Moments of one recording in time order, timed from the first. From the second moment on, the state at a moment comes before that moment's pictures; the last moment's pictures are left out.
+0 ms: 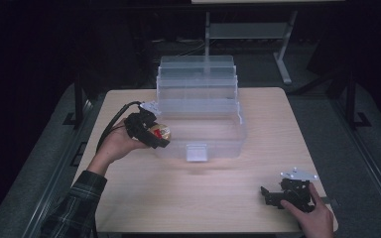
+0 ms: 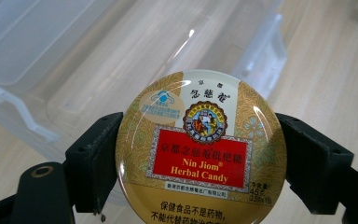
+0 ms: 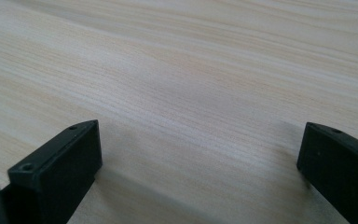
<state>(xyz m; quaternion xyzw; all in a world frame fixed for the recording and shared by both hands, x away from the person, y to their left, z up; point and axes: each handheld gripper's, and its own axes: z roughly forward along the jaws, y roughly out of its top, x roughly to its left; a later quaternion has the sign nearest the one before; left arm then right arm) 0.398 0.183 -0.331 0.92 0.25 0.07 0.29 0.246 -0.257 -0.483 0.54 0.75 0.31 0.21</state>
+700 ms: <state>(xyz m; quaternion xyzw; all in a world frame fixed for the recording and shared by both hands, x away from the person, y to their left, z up) 0.432 0.185 -0.345 0.91 0.29 0.08 0.28 0.246 -0.257 -0.483 0.54 0.75 0.31 0.21</state>
